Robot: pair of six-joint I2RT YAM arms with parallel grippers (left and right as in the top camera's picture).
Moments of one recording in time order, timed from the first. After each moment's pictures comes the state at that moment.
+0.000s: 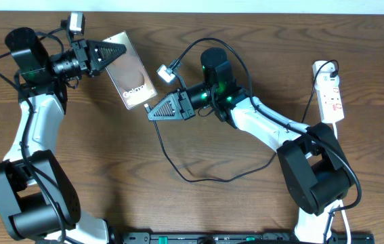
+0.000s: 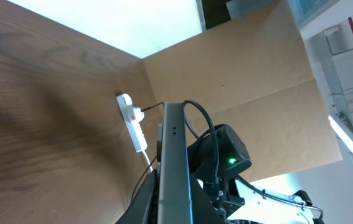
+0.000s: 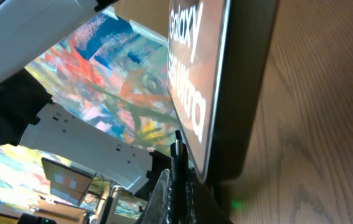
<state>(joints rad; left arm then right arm) 0.28 1.73 1.19 0.36 1.49 -0.98 0.57 1.99 1.29 0.39 -1.41 0.73</state>
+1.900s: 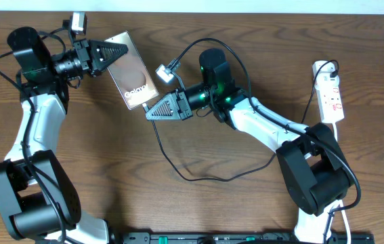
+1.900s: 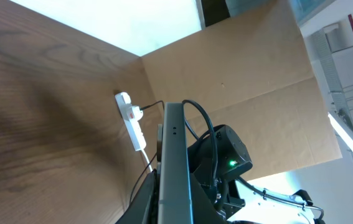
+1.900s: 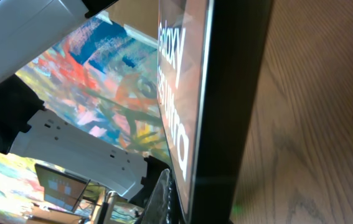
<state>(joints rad) 0.27 1.73 1.19 0.36 1.49 -0.97 0.58 1.99 1.29 0.39 -1.37 0.73</state>
